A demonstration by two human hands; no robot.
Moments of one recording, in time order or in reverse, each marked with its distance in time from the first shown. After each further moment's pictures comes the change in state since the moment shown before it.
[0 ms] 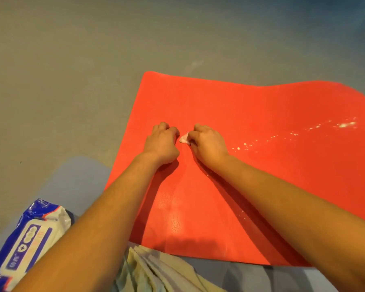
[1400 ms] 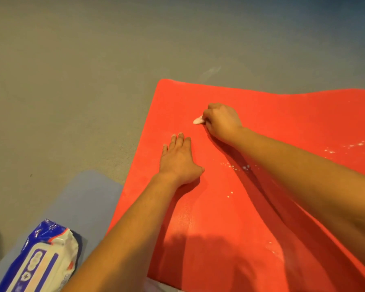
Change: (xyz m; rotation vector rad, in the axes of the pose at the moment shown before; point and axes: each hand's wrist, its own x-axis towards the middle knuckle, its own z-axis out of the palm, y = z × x) left_hand 0.006 0.003 0.009 0.038 -0.047 -0.098; right_hand 0.115 0.046 0.008 -0.123 0.006 -0.066
